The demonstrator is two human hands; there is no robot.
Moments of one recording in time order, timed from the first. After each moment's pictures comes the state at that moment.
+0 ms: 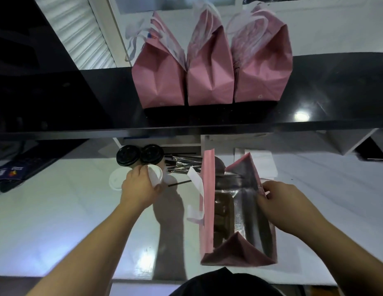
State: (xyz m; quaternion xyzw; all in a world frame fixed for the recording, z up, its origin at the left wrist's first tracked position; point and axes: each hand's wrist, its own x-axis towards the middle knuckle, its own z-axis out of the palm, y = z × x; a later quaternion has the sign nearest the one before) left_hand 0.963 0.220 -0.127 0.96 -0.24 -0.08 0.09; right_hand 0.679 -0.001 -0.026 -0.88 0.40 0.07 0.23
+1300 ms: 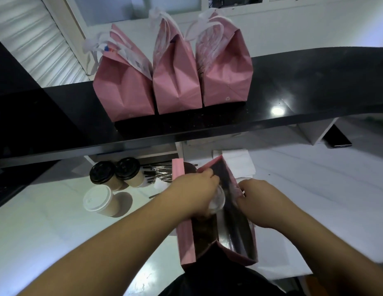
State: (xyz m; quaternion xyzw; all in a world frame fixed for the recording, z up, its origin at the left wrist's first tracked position) left_hand 0.833 0.081 -0.023 0.74 -0.65 -0.12 -0.13; right_hand 0.677 -0.017 -0.023 -0.88 0.38 0.10 0.26
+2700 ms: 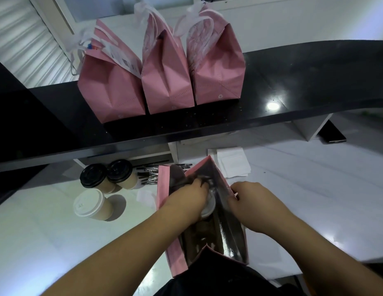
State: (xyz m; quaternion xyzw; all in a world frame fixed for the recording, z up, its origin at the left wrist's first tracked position) left_hand 0.840 0.070 -0.094 0.78 -0.59 -0.19 -0.13; right_hand 0.676 -0.017 -0.033 -0.88 0.39 0.07 0.27
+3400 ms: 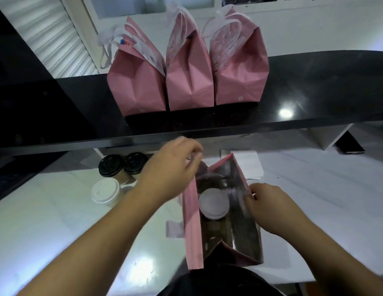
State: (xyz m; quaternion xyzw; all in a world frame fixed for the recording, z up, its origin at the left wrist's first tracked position) left_hand 0.879 0.124 0.012 0.83 -0.52 -0.02 0.22; right_hand 0.679 -0.007 -0.025 -0.87 0.41 0.08 0.27
